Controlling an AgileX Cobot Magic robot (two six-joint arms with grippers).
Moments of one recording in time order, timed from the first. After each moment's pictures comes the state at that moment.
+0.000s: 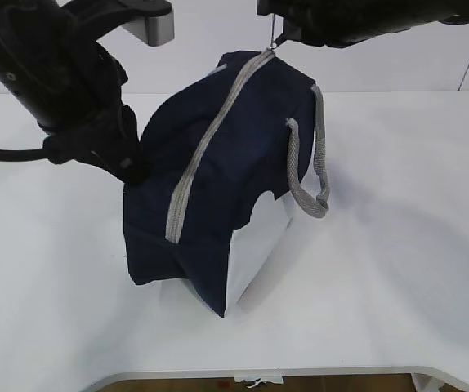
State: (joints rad) left arm -0.60 1.60 -1.39 -0.18 1.10 0.40; right arm 0.46 1.63 -1.36 -0.33 0.32 0.59
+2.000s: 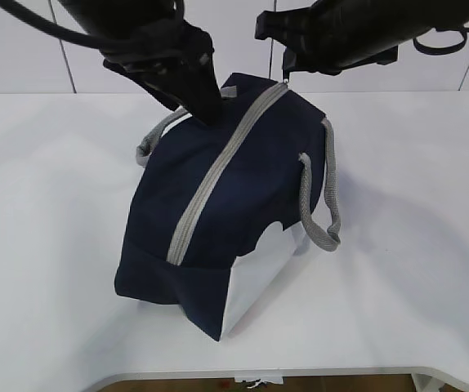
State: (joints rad) left arm -0.60 1.75 -1.70 -0.29 1.14 0.25; right arm 0.43 1.73 -1.42 -0.15 0.41 0.51
